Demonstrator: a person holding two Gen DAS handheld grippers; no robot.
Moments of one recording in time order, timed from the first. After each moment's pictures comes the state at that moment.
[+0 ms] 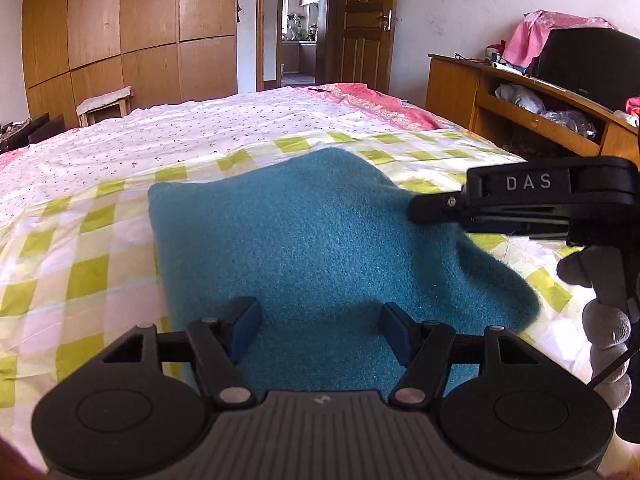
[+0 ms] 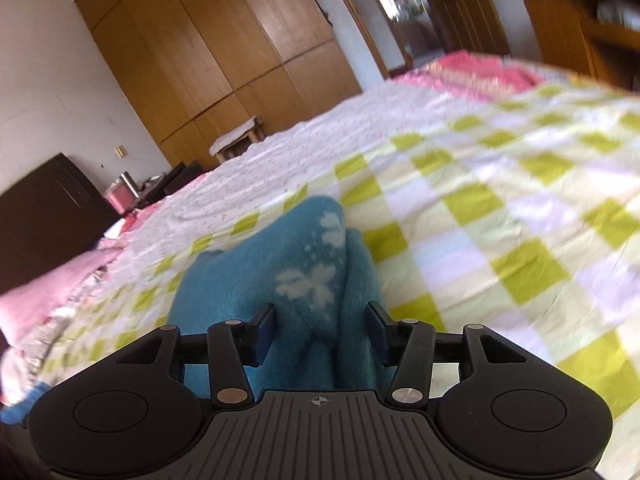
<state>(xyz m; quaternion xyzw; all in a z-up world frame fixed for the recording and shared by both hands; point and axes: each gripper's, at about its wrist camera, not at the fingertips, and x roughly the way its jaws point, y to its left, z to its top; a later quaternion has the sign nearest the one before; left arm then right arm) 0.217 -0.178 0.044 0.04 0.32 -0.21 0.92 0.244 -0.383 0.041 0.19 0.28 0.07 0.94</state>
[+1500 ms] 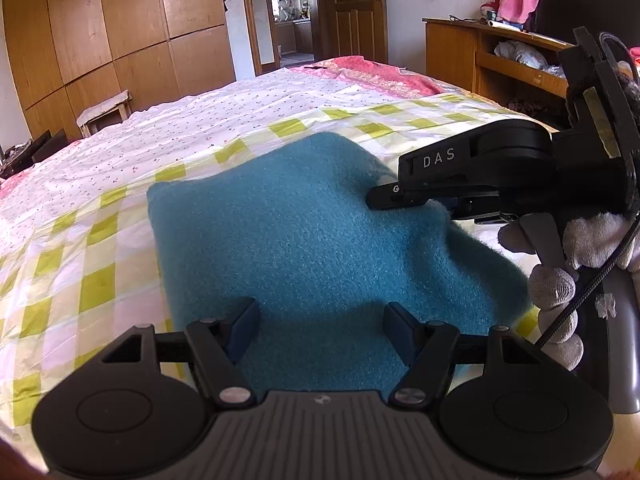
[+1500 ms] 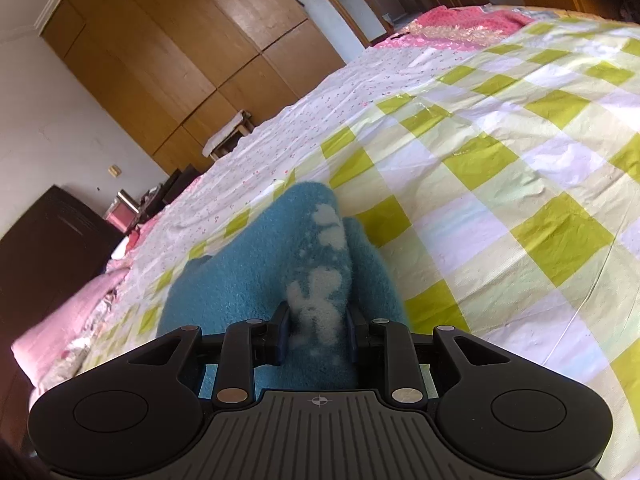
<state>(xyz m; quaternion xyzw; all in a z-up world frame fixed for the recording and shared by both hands) 0.218 -0.205 0.047 0.11 0.34 -0.19 0.91 0.286 -0.398 0.008 0.28 0.32 0.08 0.90</state>
